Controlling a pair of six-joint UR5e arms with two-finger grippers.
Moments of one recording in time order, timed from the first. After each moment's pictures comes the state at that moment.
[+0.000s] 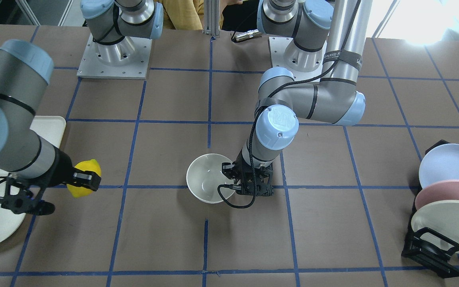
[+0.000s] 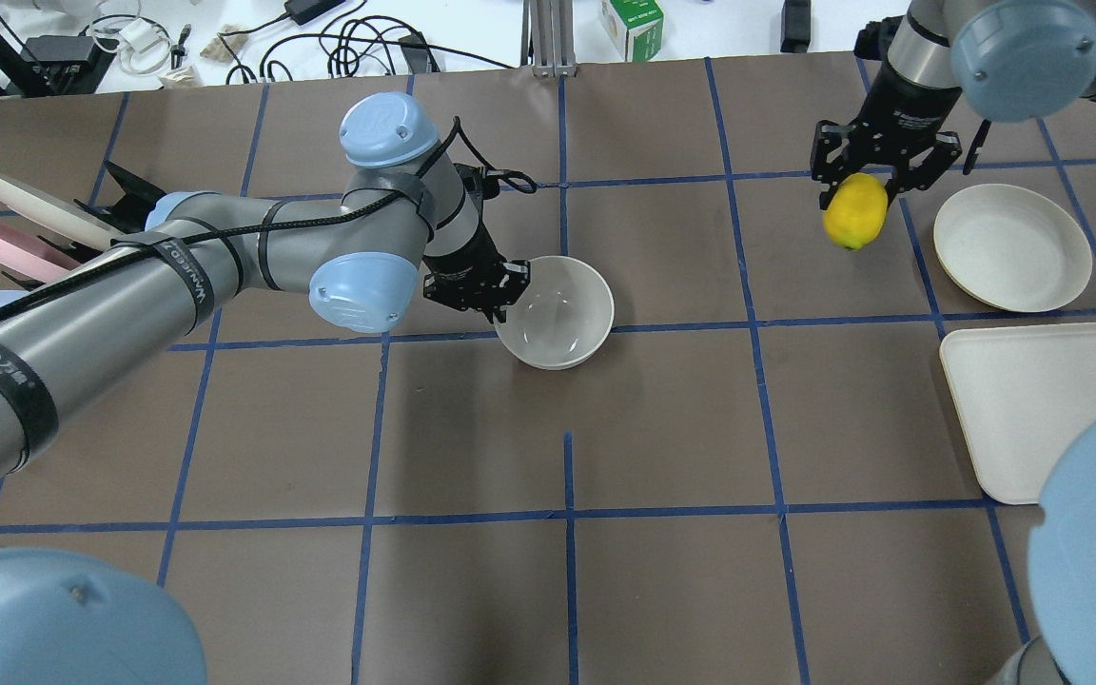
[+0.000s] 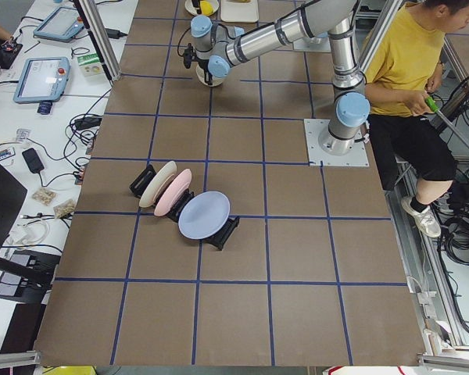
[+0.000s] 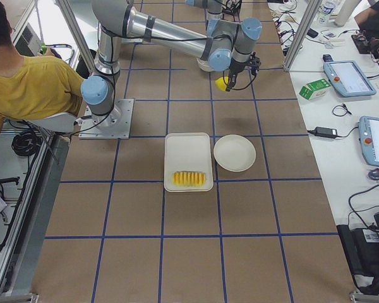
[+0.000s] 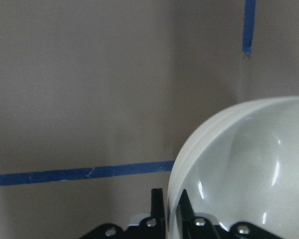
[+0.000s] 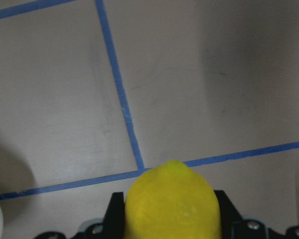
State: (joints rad) left arm -1.76 -2.01 -1.72 -0.98 1.42 -0.18; right arm 1.50 -1.19 1.46 -1.74 -1.53 0.13
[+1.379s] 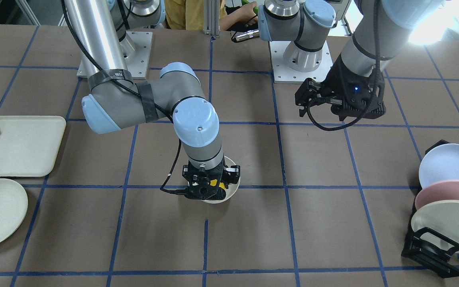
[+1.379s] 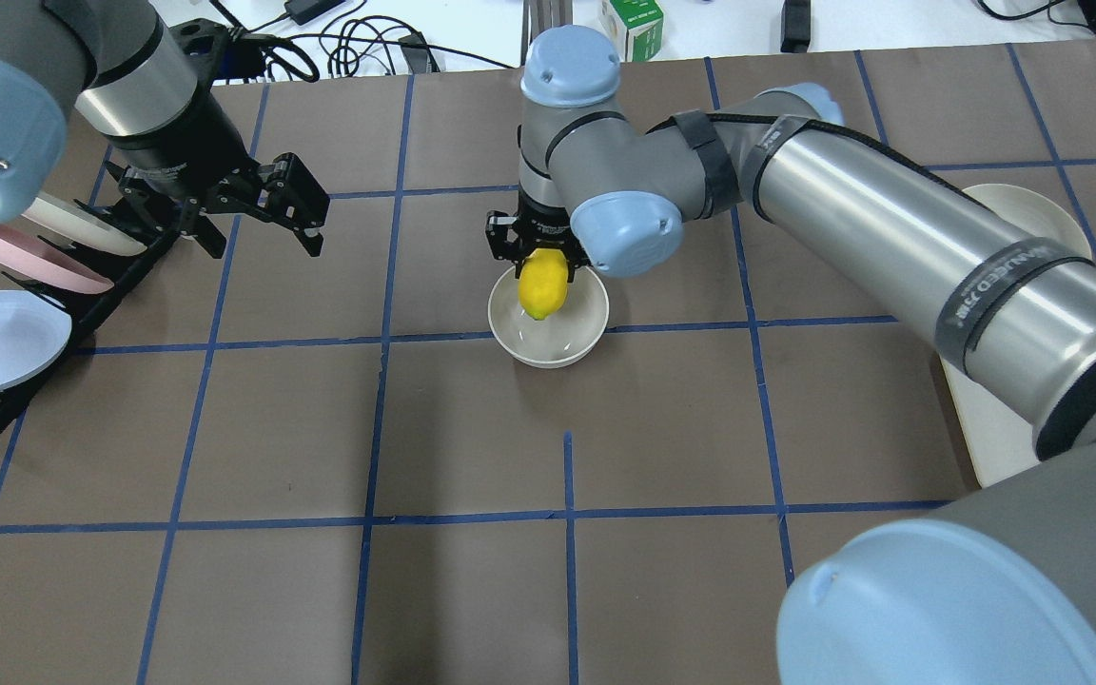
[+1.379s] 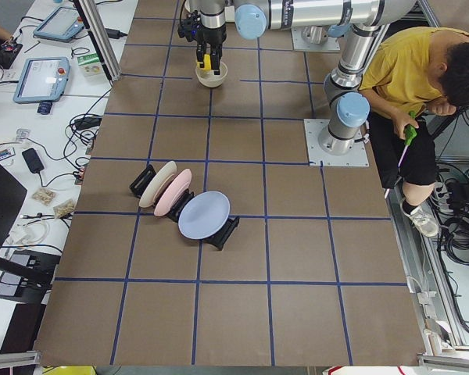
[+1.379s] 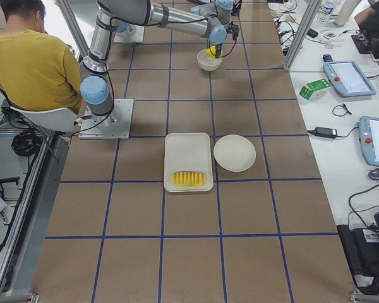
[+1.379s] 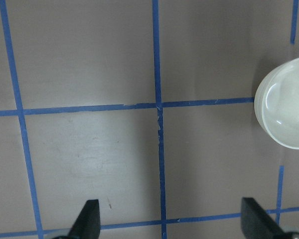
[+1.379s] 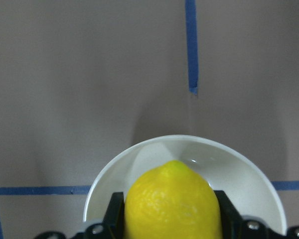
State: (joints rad) left arm -1.54 -1.61 -1.58 -1.57 1.54 0.11; right arm 1.94 -1.02 1.48 -2.08 -1.47 0.43
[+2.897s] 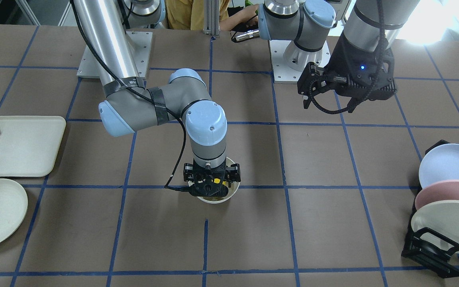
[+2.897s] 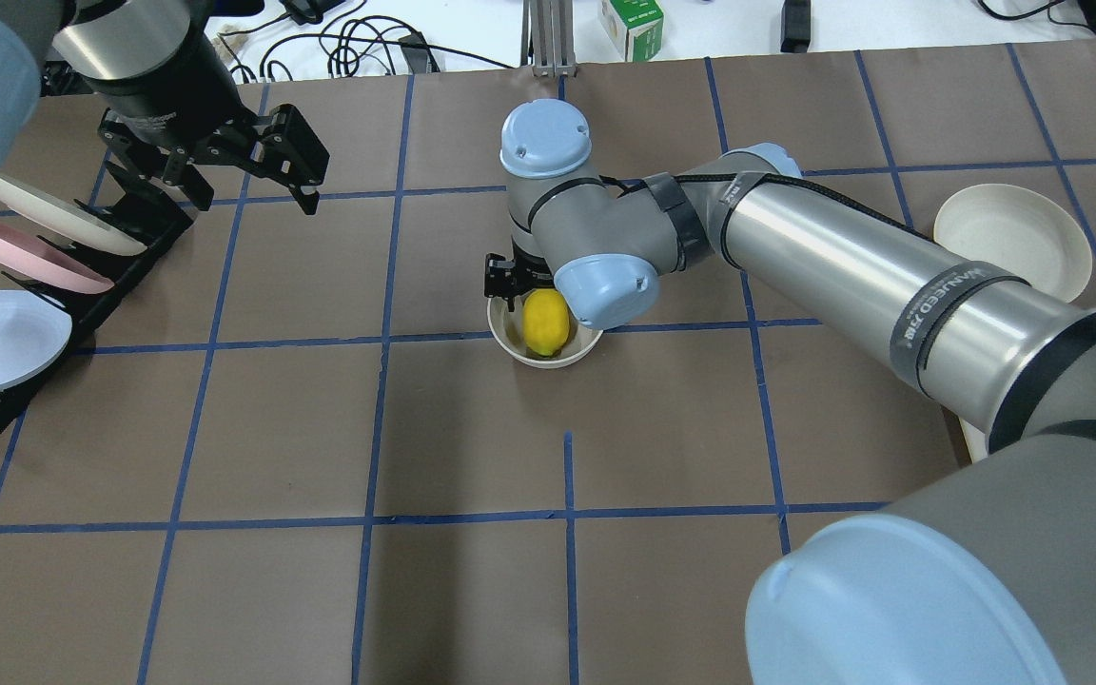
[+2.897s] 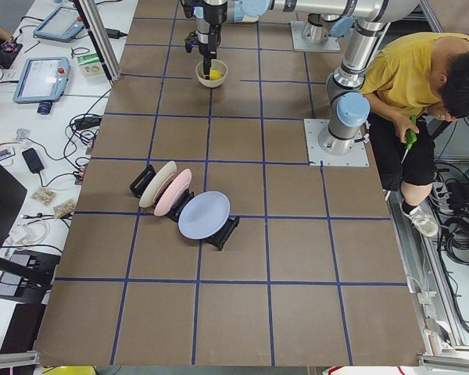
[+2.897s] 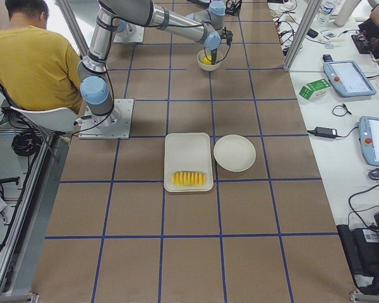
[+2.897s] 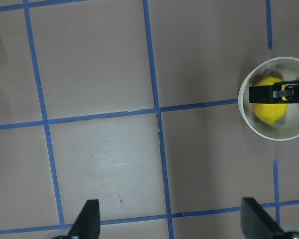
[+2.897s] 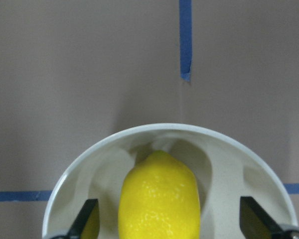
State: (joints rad) left arm -1.55 -1.60 -1.49 -1.60 1.57 0.10; right arm 1.95 -1.03 1.55 -2.15 -1.53 0.42
